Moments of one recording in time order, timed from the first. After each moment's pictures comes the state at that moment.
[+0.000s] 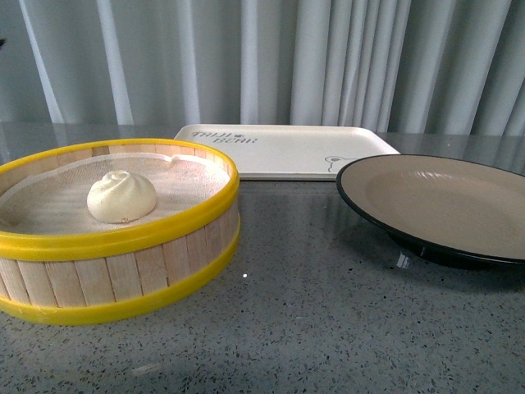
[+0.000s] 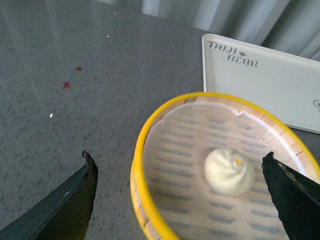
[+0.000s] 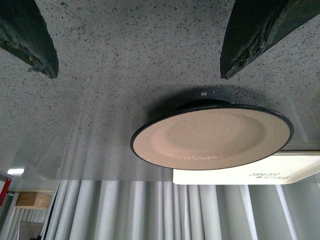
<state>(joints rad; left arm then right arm) -0.24 1.07 0.86 -0.10 -0.31 -0.28 0.00 0.00 0.01 0.00 0.00 0.00</state>
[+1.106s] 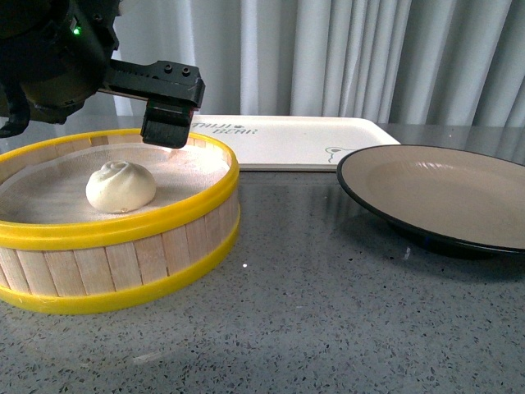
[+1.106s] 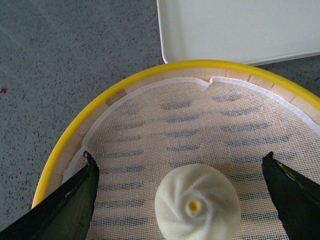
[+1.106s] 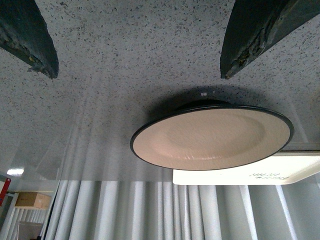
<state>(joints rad) -0.37 1.59 1.24 -0.29 -0.42 -0.08 0.00 0.00 0.01 0.00 0.00 0.00</state>
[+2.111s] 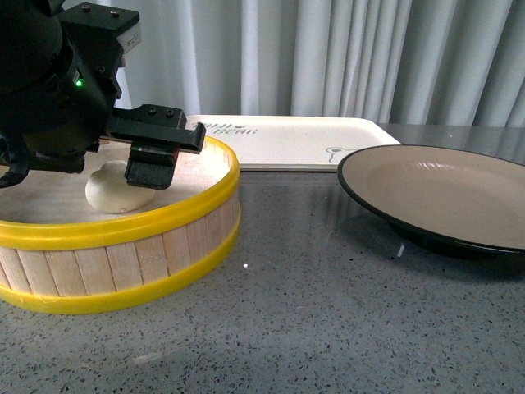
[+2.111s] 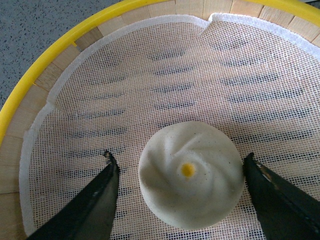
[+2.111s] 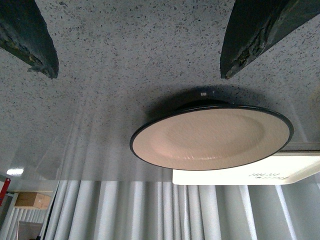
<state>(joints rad) -0.38 1.61 1.20 -0.33 -0.37 -0.13 0.00 0.00 0.01 0.00 0.00 0.00</state>
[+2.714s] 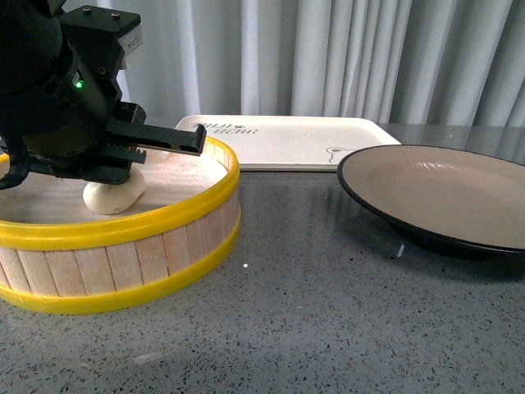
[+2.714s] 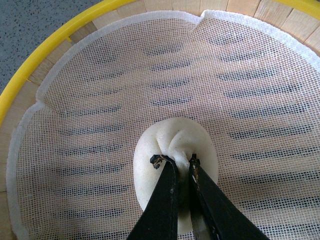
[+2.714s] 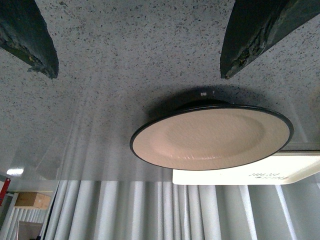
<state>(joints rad) -0.37 1.61 1.21 -0.35 -0.36 -0.13 0.00 0.00 0.01 0.00 0.00 0.00</state>
